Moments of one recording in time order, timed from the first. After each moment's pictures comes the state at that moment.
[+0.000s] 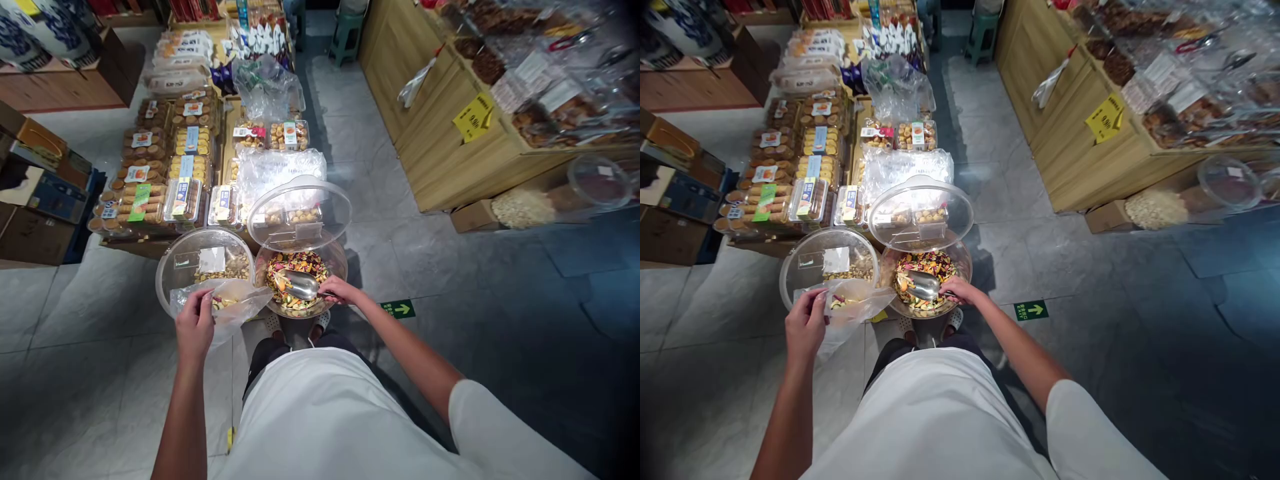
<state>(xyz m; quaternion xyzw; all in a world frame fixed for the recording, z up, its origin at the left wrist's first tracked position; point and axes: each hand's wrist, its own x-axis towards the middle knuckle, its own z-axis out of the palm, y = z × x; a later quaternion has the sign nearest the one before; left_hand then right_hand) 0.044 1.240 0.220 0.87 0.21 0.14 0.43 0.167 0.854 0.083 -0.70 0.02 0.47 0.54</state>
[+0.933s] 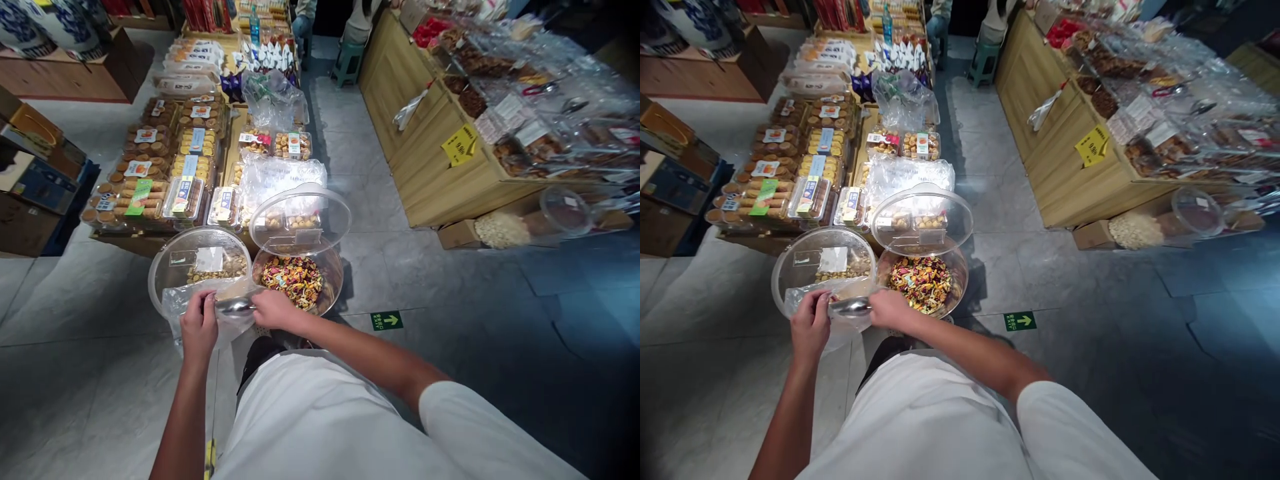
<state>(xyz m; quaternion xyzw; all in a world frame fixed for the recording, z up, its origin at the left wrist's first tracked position) 0.035 1.232 0.209 0.88 0.20 0.17 0.40 0.120 1.038 0.189 -0.89 -0.35 0.21 0.20</state>
